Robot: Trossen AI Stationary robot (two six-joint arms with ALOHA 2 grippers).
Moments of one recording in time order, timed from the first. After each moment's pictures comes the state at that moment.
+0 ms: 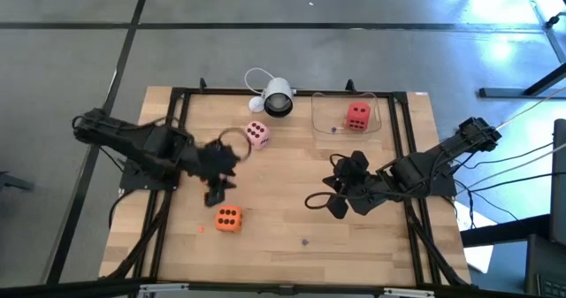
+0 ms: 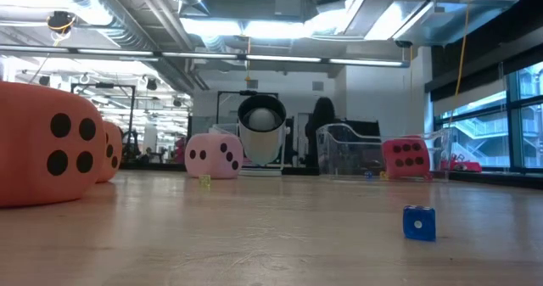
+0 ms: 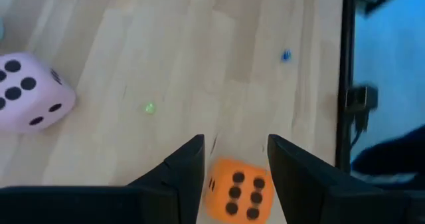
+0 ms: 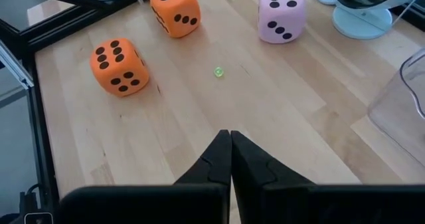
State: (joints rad) left arm -0.28 1.20 1.41 -1.09 -0.11 -0.52; right arm 0.54 1.41 1.35 -0.88 0.60 0.91
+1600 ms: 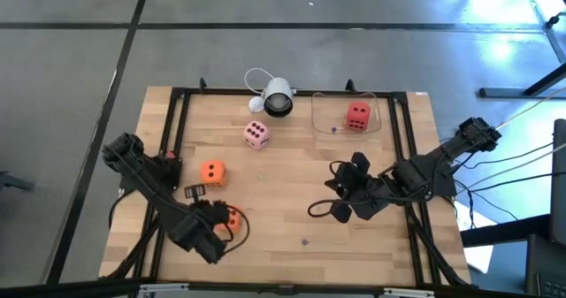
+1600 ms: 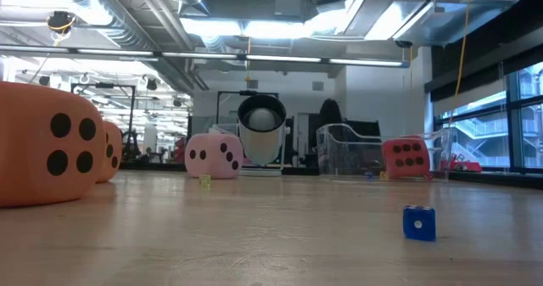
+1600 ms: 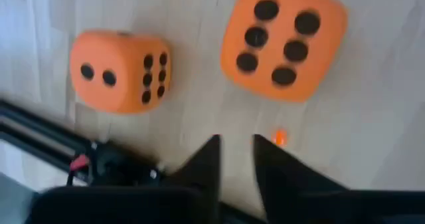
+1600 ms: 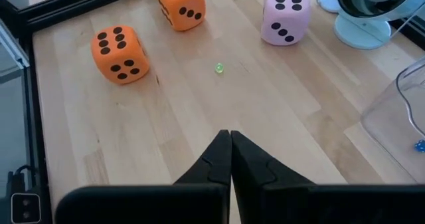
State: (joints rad) left arm -0.73 1.64 1.53 -1.56 -0.20 -1.02; right arm 0.57 1.41 1.35 -0.90 0.61 0.85
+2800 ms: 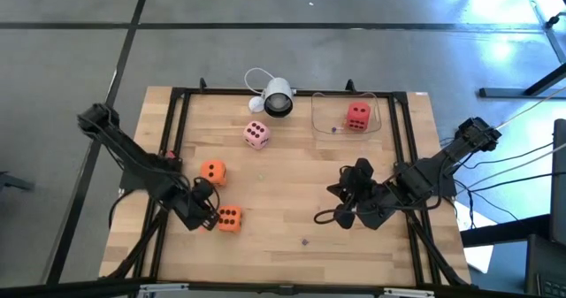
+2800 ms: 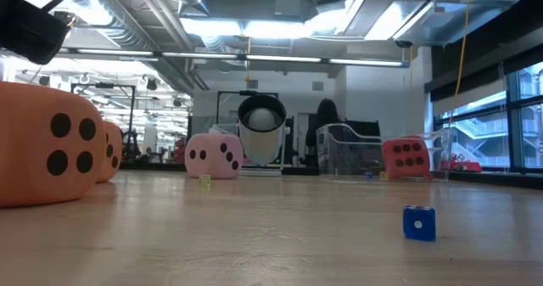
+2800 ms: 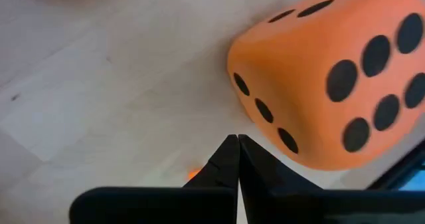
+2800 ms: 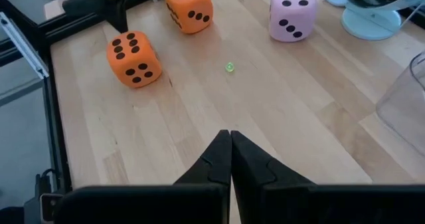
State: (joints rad) left arm -0.70 1.13 0.67 -0.66 -0.11 -1.72; right arm 0.64 1.41 1.35 -0.91 0.66 0.96
